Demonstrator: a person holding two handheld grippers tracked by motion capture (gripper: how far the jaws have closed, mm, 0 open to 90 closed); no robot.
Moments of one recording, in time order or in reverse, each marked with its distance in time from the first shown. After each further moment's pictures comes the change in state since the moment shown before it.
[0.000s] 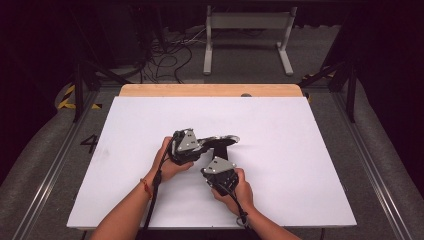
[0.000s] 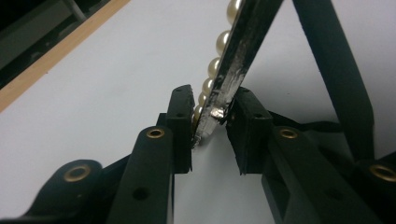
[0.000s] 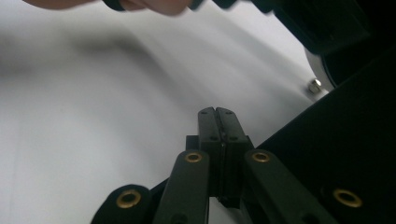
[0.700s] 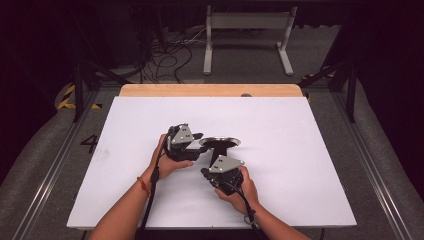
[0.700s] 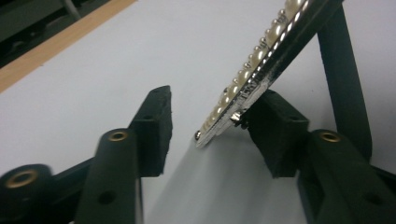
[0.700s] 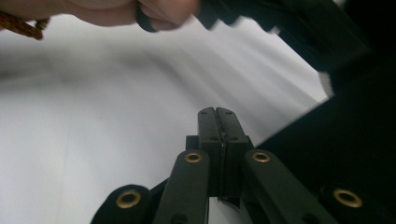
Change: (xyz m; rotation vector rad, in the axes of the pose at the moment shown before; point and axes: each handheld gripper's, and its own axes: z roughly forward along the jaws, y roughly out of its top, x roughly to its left) left arm 0.015 0.000 0.000 -0.039 -0.069 -0.116; right arm -0.008 0.004 -0.015 -0.070 0.114 -0.021
